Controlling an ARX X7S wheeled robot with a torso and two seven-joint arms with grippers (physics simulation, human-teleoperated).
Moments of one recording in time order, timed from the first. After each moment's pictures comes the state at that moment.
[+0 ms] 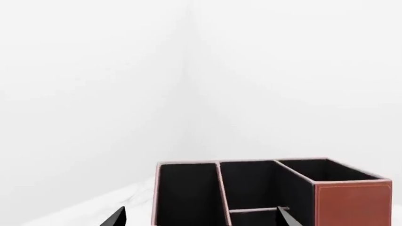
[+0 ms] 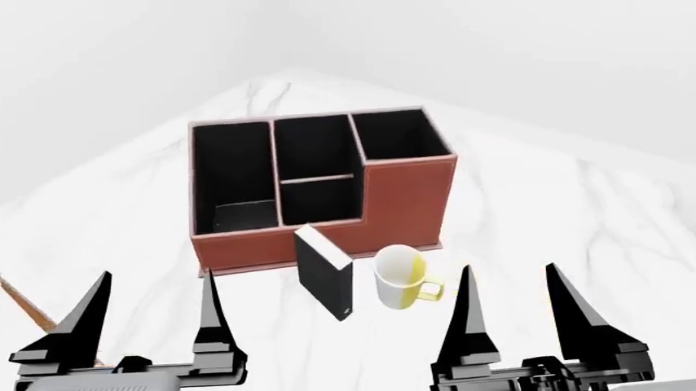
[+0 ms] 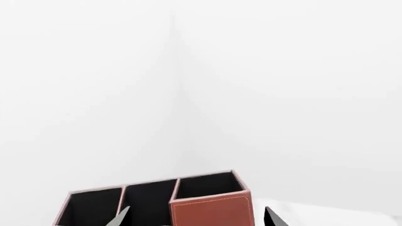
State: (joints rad) left arm 0.30 -0.28 0.09 0.80 -0.16 -0.15 -0.31; right arm -0.29 0.30 -0.14 -0.79 0.31 0.03 0.24
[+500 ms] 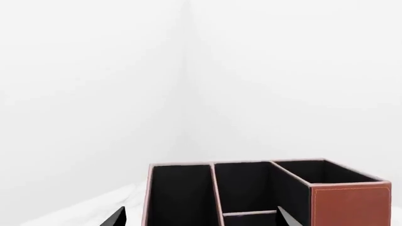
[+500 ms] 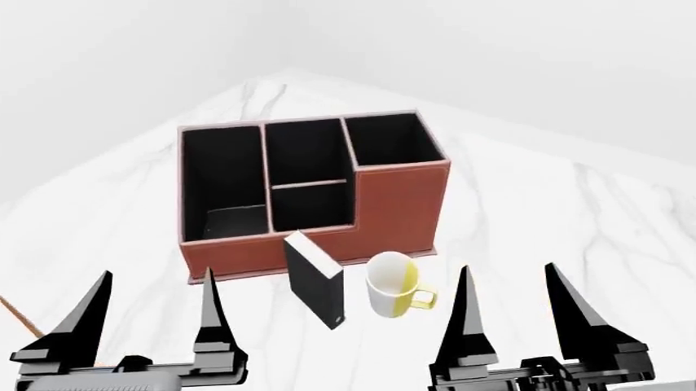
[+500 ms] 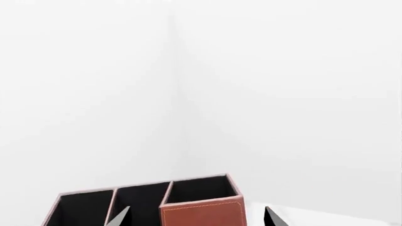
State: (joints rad) left arm 0.30 -0.30 0.10 0.80 -0.16 -0.14 -0.33; right arm -0.29 0.31 -0.16 -0.79 0.29 0.02 0.25
